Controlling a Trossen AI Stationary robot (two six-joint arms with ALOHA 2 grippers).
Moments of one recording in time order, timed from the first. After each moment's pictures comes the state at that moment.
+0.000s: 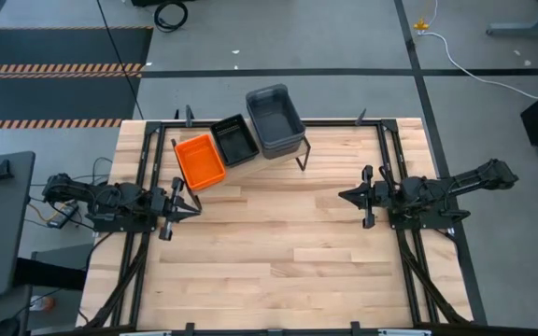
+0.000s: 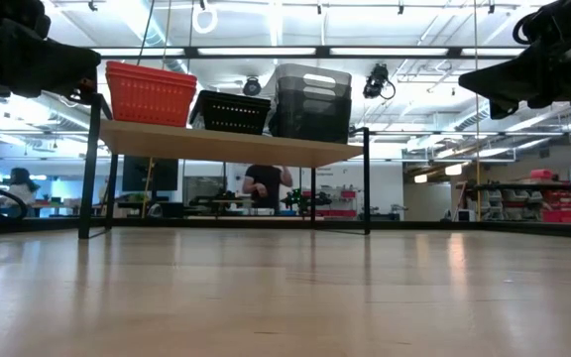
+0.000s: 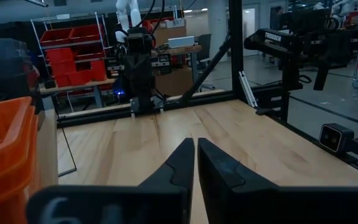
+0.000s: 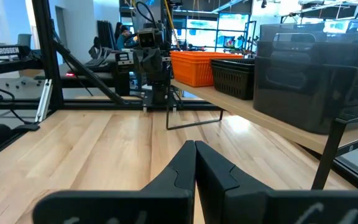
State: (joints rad) left arm -0.23 0.01 0.01 0.06 -0.10 0.12; right arm 0.22 0.25 0.01 0.27 0.31 -0.06
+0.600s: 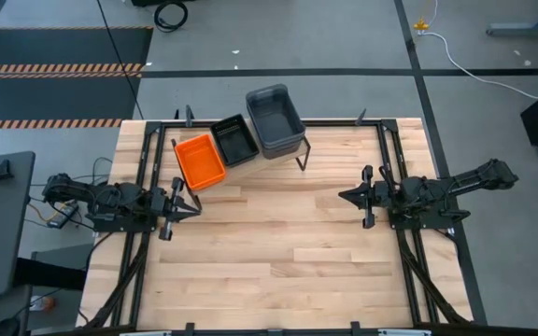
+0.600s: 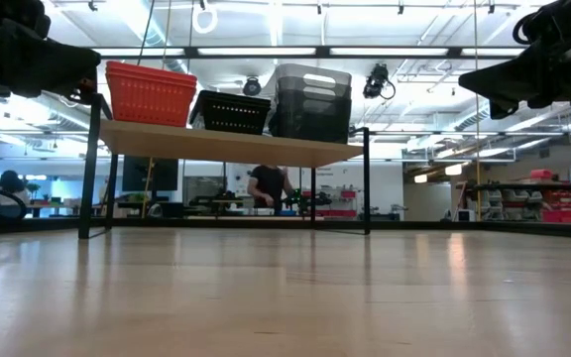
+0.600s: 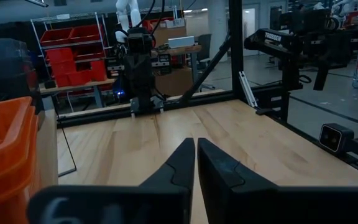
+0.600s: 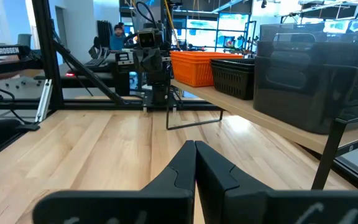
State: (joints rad) left arm -0.23 0.01 0.01 0.06 -0.10 0.11; right arm 0.22 0.25 0.01 0.27 0.31 -0.06
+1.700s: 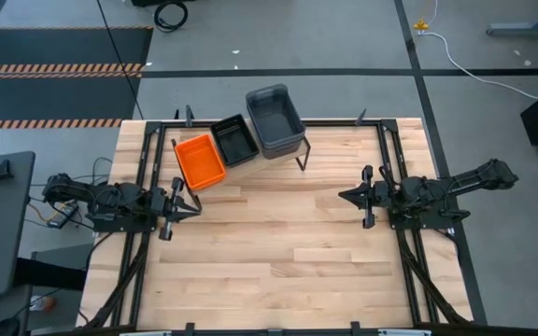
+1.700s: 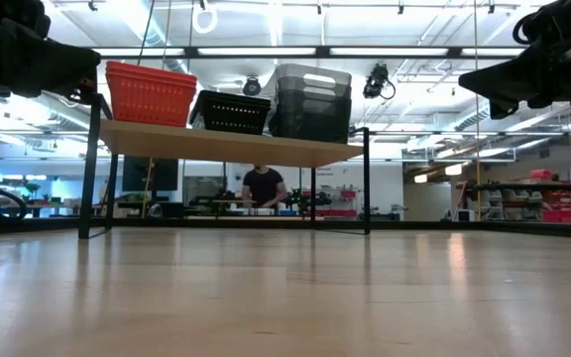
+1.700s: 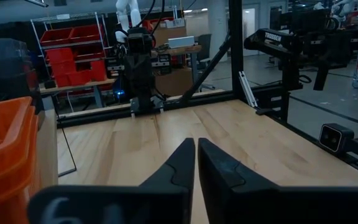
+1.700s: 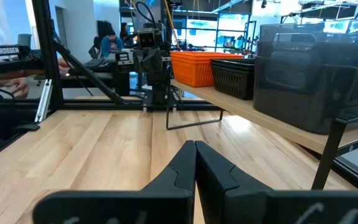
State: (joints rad) left arm -0.23 0.01 0.01 0.06 -0.10 0.11; right arm 0.22 0.25 0.01 0.27 0.31 -0.06
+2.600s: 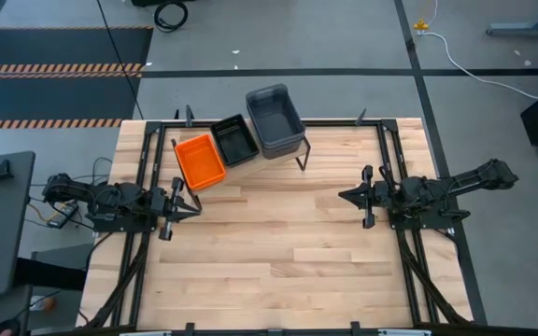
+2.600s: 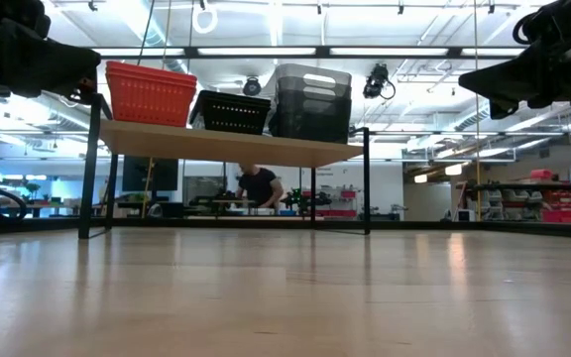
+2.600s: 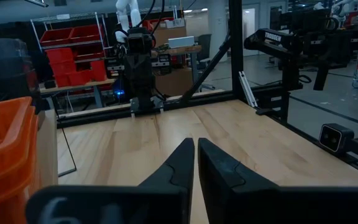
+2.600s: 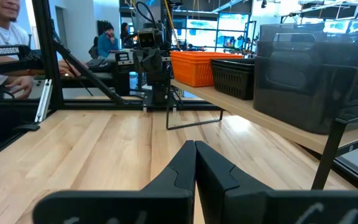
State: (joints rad) left arm -0.23 0.01 0.01 0.05 -0.10 0.12; right arm 0.22 0.25 0.01 0.27 0.31 -0.06
